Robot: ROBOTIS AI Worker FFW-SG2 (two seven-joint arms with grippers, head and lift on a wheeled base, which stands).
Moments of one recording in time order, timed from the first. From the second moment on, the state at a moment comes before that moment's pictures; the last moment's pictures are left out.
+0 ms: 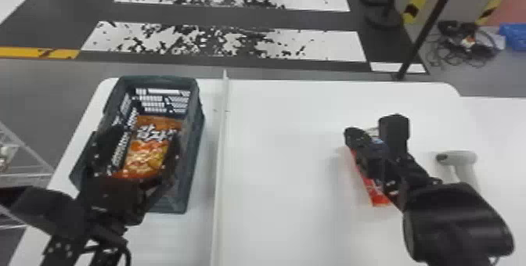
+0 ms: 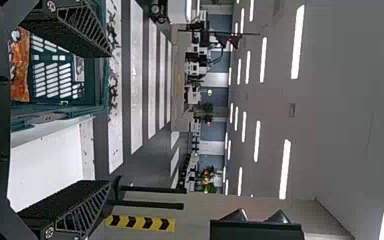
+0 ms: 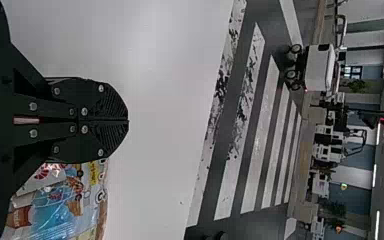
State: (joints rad) left arm 0.66 0.08 0.03 -2.09 0.10 -0.18 -0.17; right arm 0.07 -0.13 0.01 -1.49 0.08 0.31 0.23
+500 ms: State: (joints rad) left arm 0.66 0.08 0.03 -2.08 0.10 -0.18 -0.17; right arm 0.13 -0.13 -0.06 -1.68 -0.02 0.35 0.23
